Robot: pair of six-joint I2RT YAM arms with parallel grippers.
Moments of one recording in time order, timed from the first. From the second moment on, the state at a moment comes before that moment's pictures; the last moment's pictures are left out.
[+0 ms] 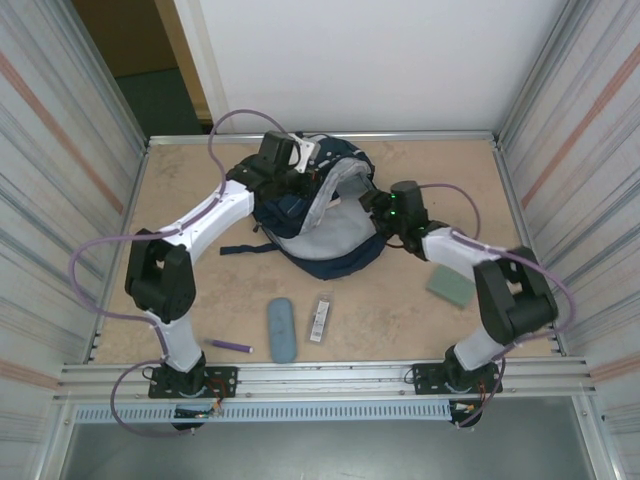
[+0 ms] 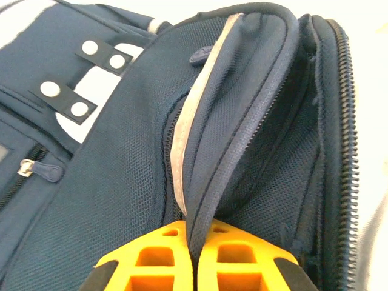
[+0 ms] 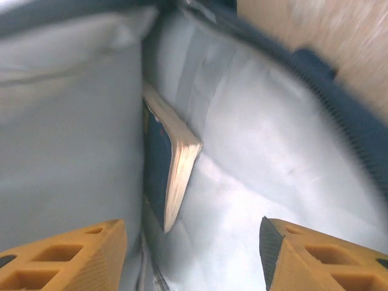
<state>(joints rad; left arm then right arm) -0.51 1.82 1.55 -0.43 0.24 -0.16 0.38 1.52 0.83 0.12 -0.11 1.22</state>
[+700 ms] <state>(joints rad) -0.35 1.57 1.19 -0.49 0.38 -0.40 0.51 1.03 0.80 -0.43 0.01 0.62</state>
